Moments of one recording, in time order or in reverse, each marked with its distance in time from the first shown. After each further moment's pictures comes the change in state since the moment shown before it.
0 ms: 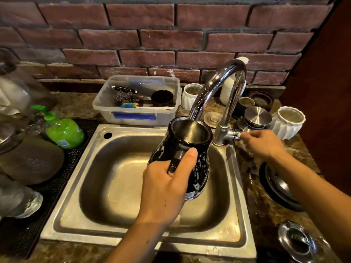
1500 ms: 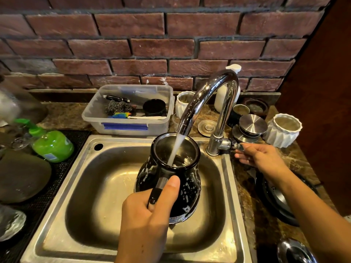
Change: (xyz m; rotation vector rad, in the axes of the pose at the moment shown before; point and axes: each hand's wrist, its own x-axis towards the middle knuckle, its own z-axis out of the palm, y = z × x) left_hand -0.012 -0.005 0.003 0.020 0.175 -0.085; right_hand 0.031 0.047 0.015 0.727 -0.165 0.045
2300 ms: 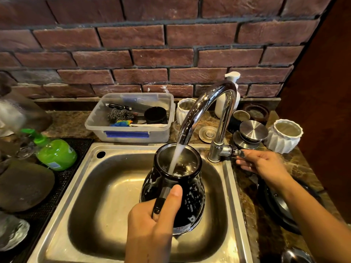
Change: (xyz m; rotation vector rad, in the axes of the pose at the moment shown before) left_hand 0.000 -0.005 0.009 -0.068 0.033 -0.060; right_hand 0.001 0.000 -0.002 0.021 0.003 0.023
